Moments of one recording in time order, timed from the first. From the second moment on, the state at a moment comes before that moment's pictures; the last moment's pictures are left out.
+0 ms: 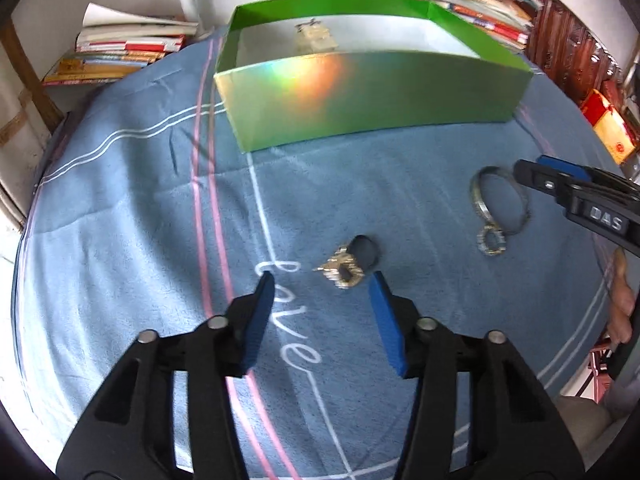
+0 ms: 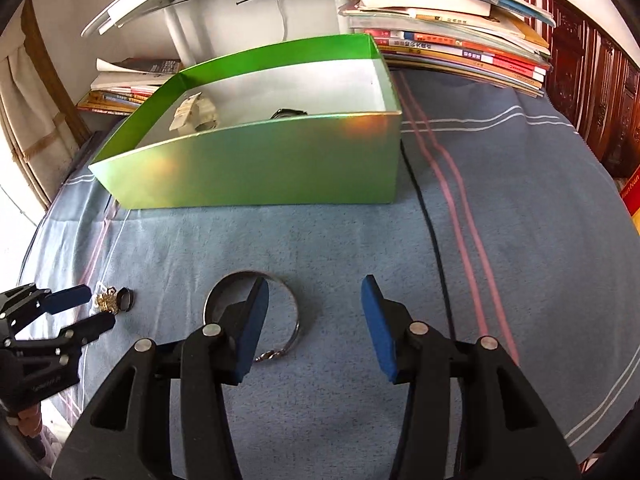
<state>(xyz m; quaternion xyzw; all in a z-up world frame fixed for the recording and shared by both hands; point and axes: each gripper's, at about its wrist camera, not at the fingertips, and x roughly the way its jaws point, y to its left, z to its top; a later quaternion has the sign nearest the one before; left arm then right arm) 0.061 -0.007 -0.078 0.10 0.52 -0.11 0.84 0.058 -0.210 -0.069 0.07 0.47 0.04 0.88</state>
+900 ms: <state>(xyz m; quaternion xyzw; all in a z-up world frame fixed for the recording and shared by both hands) 0.084 0.011 -0.084 0.05 0.51 -0.07 0.86 0.065 -0.206 -0.080 0.05 0.46 0.01 0.88</state>
